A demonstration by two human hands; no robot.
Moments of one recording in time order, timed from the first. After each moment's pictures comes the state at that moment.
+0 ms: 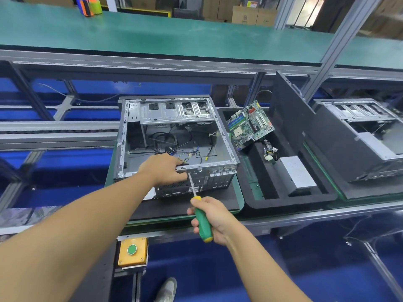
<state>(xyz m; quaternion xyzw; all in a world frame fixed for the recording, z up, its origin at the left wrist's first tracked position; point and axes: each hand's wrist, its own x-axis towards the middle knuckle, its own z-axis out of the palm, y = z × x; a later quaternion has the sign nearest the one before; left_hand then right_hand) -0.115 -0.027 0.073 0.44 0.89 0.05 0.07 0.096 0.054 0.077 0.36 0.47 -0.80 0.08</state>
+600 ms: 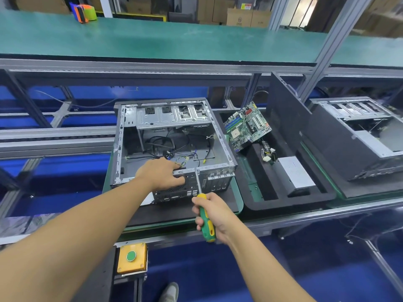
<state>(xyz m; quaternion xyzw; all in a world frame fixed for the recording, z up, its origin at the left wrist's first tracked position) -0.115 -0.027 0.074 0.44 0.89 0.03 0.08 0.094 0.063 0.086 0.33 0.54 -0.78 0.04</state>
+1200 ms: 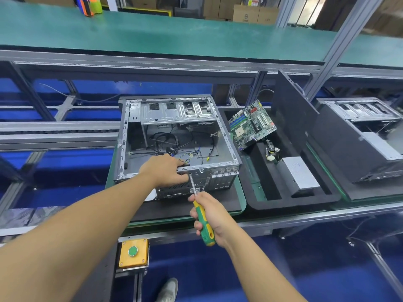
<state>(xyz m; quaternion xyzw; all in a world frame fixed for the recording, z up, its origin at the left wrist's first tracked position) -0.114 -0.028 0.072 0.45 0.89 0.05 0.05 0.094 0.051 0.078 0.32 0.55 -0.77 0.07</state>
